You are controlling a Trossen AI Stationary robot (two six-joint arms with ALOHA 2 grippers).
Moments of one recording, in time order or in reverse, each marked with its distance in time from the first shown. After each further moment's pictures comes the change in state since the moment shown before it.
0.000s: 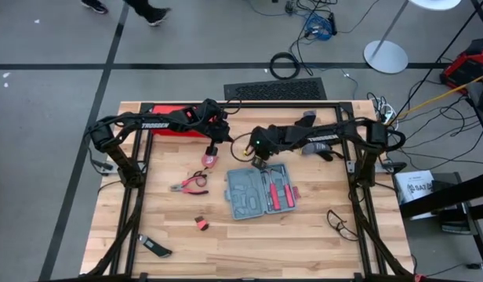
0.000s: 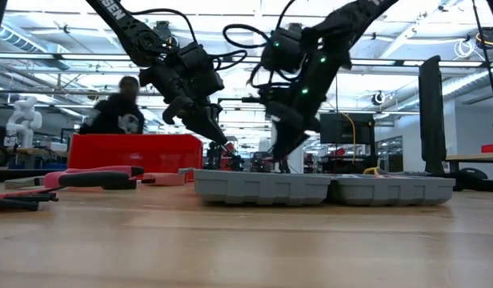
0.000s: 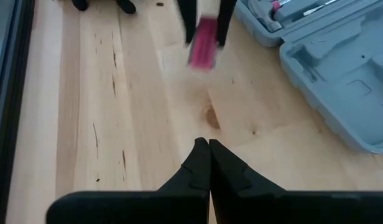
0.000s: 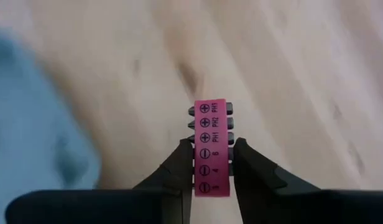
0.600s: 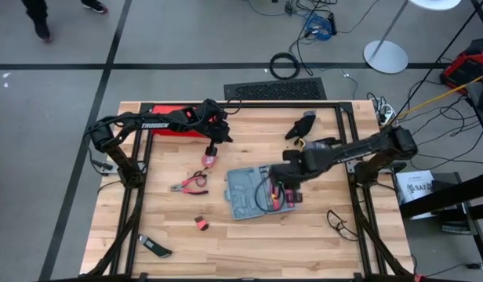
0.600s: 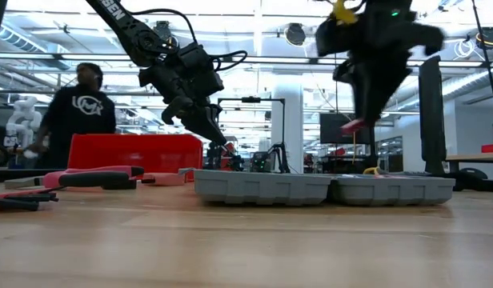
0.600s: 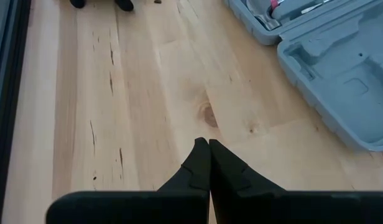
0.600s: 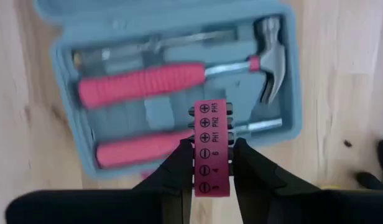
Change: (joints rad) left arm 0.000 0.000 0.000 -0.009 0.000 0.000; right arm 0.376 -0.239 0.001 -0.548 -0.007 -0.050
